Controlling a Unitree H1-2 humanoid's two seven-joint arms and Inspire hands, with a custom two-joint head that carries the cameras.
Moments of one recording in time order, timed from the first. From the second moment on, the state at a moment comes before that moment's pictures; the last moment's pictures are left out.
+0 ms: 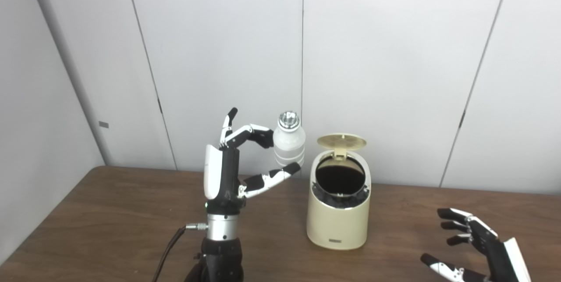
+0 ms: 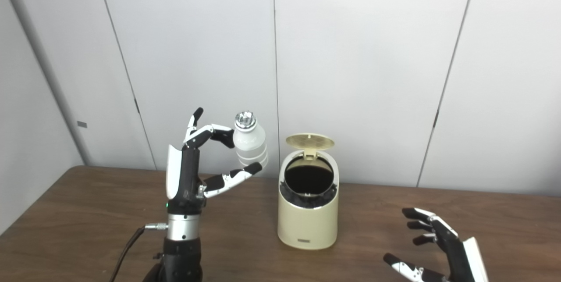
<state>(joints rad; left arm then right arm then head) -0.48 0.11 -0.11 0.20 0.51 -0.45 0.57 -0.14 -0.18 -0.06 -0.03 -0.33 -0.20 -0.12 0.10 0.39</state>
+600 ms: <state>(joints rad) -0.51 0.06 -0.16 0.28 0.54 -0.45 0.59 -0.14 -0.18 -0.05 0.01 -0.33 -0.26 -0.14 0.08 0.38</state>
